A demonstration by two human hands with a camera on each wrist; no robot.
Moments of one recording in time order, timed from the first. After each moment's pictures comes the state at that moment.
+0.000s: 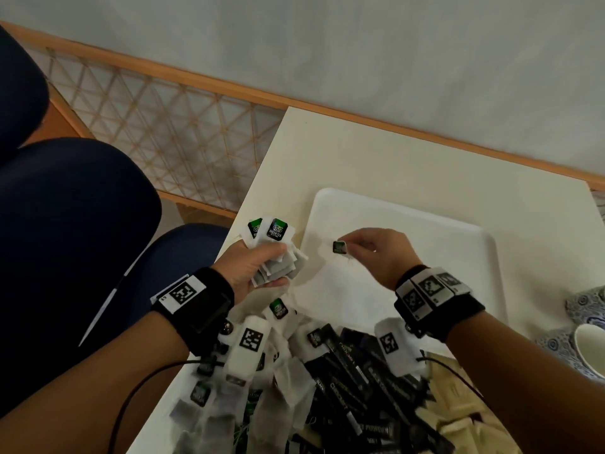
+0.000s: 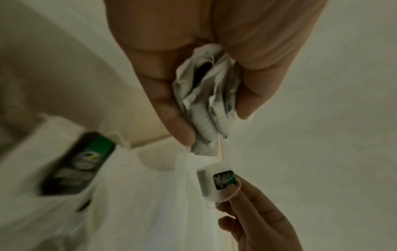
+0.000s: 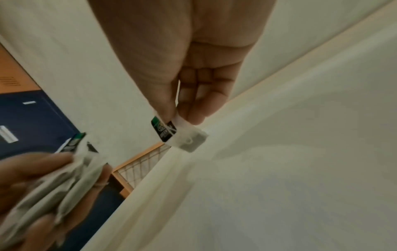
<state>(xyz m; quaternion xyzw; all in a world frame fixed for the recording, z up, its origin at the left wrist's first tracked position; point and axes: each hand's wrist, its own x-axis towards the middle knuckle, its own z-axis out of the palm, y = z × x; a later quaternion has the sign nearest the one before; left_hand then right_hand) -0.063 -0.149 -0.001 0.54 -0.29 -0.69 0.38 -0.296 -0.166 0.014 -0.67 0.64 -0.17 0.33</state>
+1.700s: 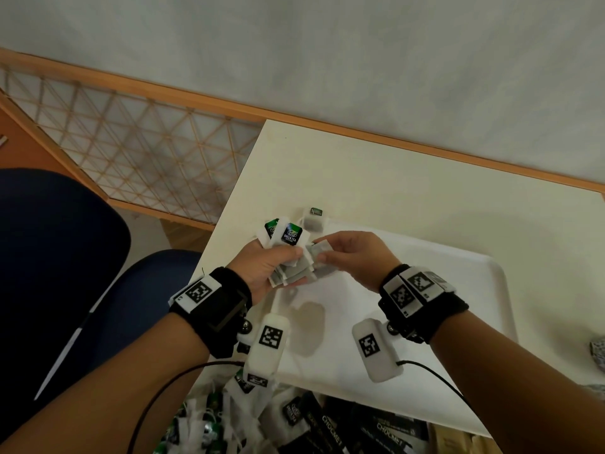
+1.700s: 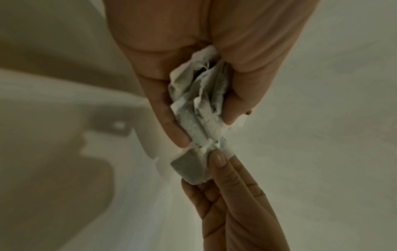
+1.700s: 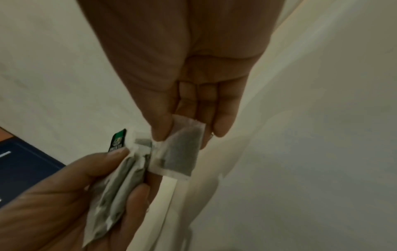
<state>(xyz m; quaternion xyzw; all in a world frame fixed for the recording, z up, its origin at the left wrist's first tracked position) -0.118 -0.236 -0.025 0.51 -0.27 -0.73 0.38 -0.305 -0.245 -0.017 -0.58 0.58 -0.24 0.52</state>
